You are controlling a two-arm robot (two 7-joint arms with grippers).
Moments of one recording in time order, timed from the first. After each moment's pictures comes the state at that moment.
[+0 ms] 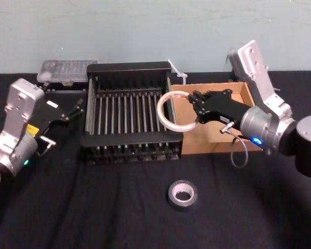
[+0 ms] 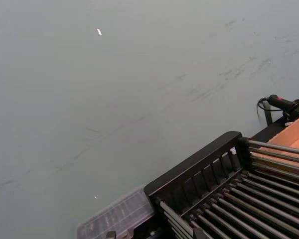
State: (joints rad) left arm -0.20 0.60 0.45 -1.41 -0.25 -0.12 0.03; right arm 0.30 0.37 -0.40 -1.55 0.24 0.35 0.36
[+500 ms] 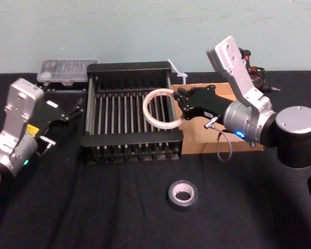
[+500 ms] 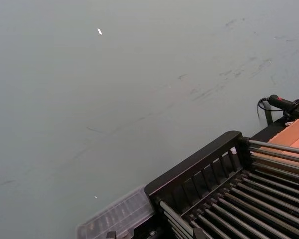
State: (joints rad) left arm -0.20 0.60 0.45 -1.41 -0.25 -0.12 0.03; right arm 0.38 0.32 -0.45 -1.47 0.20 0.35 0.38
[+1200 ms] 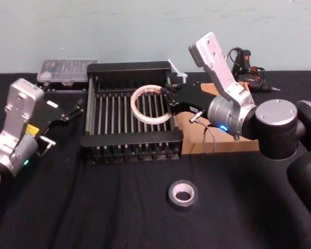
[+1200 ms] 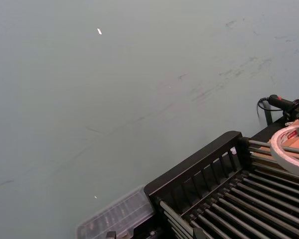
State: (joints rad) left arm -0.20 0.60 0.45 -1.41 -0.25 -0.12 0.03; right arm 0.45 0.24 -0.48 -1.35 0.16 0.32 0.38
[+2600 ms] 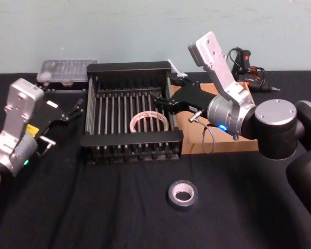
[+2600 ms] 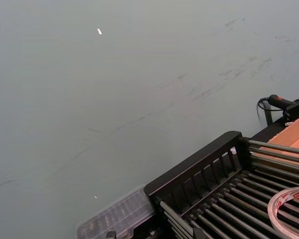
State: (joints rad) left arm -0.20 0.60 0.45 -1.41 -0.25 -0.12 0.03; right arm 0.45 0.24 -0.48 -1.35 0.16 0.32 0.37
